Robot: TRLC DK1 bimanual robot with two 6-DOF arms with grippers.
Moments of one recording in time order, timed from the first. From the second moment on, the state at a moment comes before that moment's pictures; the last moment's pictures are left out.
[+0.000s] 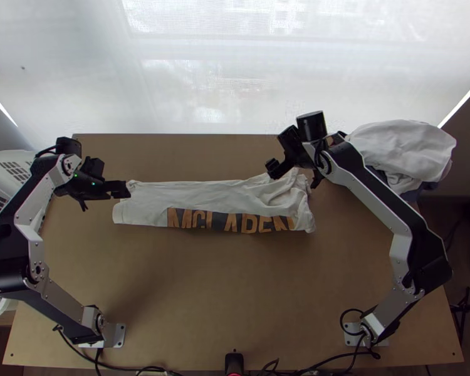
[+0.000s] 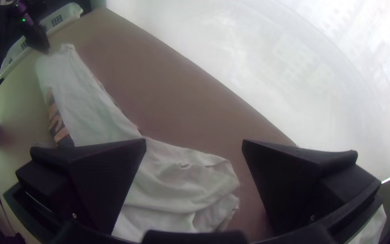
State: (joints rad) left arm 0.20 1.75 1.38 -0.90 0.31 0.19; right arm 0.45 1.80 1.63 -0.58 -0.05 -0.28
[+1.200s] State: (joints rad) left arm 0.11 1.80 1.27 -0.78 0.30 0.10; right arm 0.64 1.94 1.33 -0.42 -0.05 -0.25
